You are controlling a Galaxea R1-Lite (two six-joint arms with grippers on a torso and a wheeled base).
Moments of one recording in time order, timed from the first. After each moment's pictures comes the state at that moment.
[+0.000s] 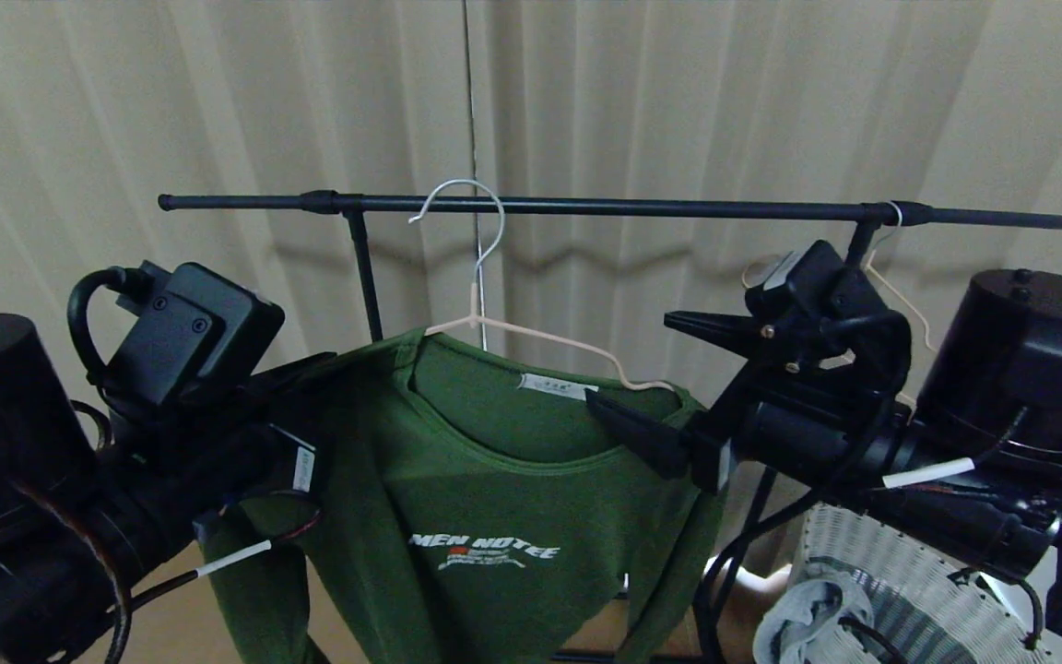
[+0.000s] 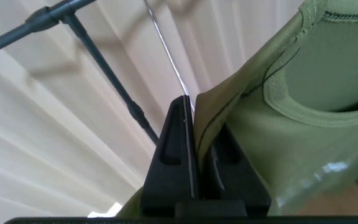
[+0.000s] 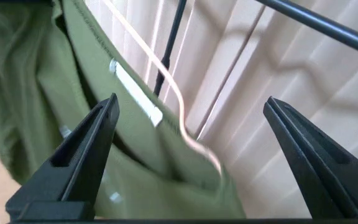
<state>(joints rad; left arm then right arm) -0.60 1.38 -0.51 -0.77 0.29 0.35 0.73 1.61 -0.71 -0.83 0.02 -0.21</state>
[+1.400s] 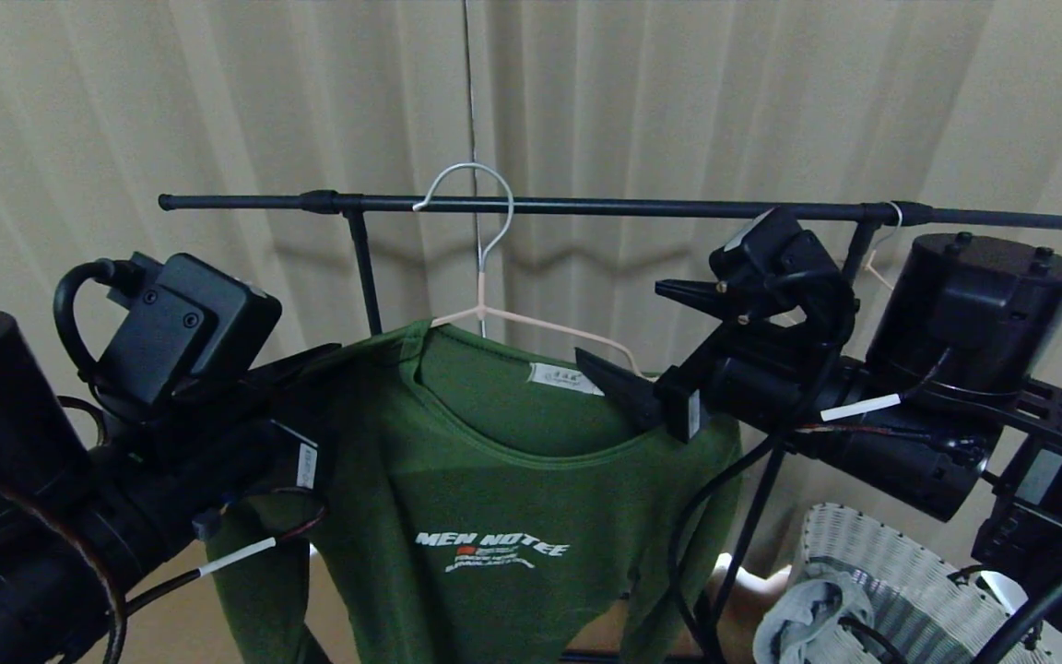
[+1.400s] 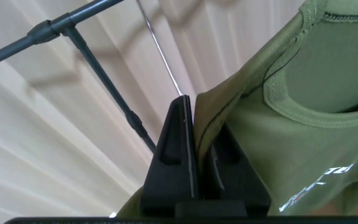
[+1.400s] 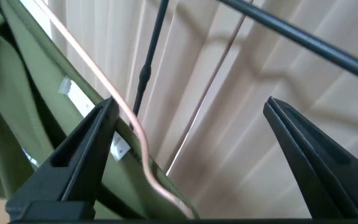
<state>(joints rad) -0.62 1.38 -0.51 -0.80 0.29 0.35 0.68 1.69 -0.82 -0.82 0.01 -0.24</state>
